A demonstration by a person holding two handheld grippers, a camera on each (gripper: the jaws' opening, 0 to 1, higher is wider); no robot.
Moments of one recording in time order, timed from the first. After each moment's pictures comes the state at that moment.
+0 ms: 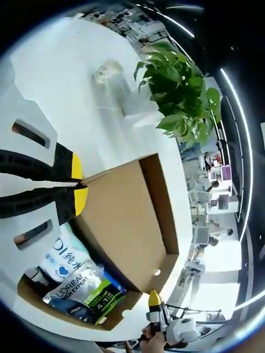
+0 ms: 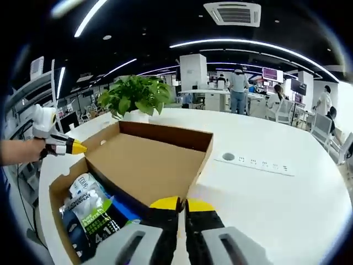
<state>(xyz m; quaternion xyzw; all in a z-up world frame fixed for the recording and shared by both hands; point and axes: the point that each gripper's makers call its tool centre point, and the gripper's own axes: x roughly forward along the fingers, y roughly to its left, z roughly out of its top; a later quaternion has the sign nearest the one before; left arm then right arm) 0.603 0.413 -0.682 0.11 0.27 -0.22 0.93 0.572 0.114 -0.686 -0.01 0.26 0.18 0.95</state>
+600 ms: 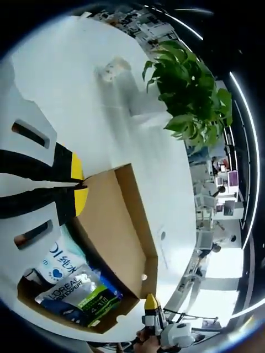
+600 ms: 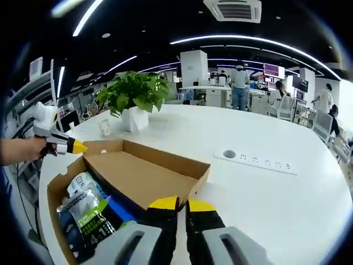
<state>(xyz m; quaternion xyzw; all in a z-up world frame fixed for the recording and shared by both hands) 0.610 0.411 -0.690 0.10 0.30 -0.20 0.93 0.579 0.114 -0.692 -0.01 0.27 0.19 0.94</state>
